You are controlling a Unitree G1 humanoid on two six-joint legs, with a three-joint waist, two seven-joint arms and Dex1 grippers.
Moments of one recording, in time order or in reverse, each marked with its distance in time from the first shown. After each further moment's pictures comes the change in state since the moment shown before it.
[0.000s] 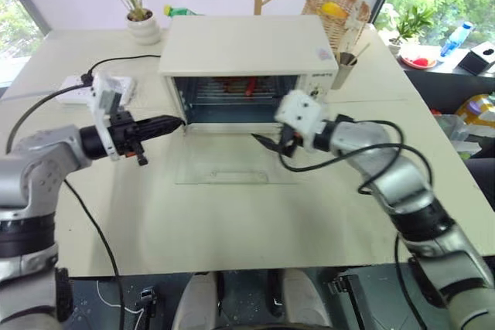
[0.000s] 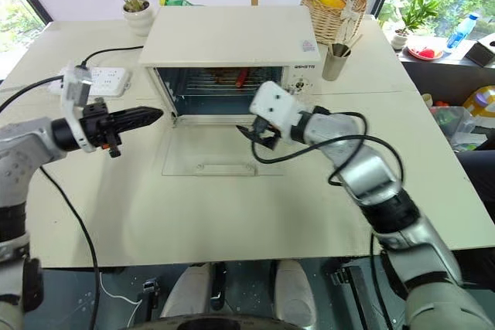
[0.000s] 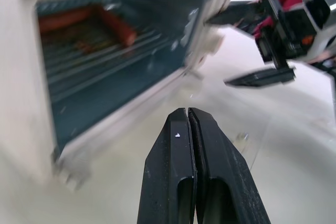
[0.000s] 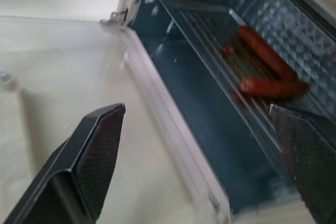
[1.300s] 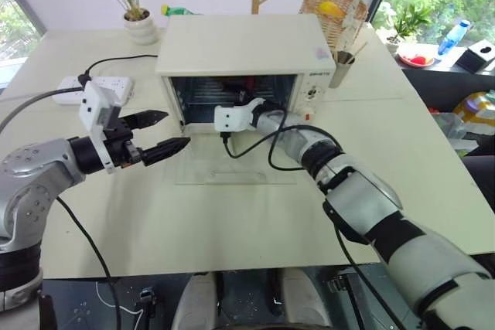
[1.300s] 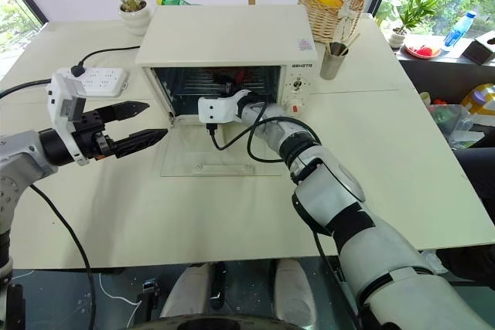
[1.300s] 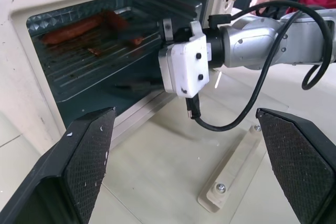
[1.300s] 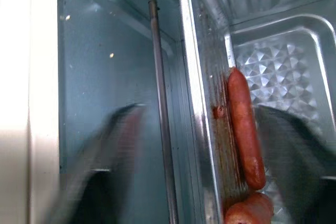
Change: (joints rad) left arm 0.113 0.036 0.028 -0.188 -0.065 -0.072 0.145; right arm -0.531 0.447 0.204 1.384 -0.707 -0.798 -0.552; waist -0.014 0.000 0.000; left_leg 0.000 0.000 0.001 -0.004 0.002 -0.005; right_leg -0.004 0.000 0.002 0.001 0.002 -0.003
